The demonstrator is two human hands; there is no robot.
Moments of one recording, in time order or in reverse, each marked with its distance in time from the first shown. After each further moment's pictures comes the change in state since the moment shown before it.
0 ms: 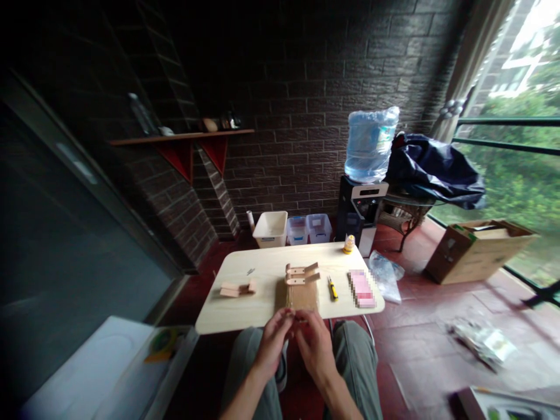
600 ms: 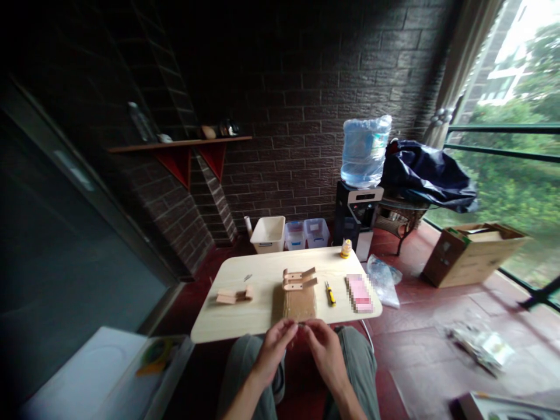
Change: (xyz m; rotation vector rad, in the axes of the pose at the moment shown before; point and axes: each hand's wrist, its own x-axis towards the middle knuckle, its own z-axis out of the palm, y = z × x) left_hand 0.007 -0.010 -0.003 0.125 -0.130 -0.032; right_hand 0.000 0.014 -0.024 0.250 -0.018 0.302
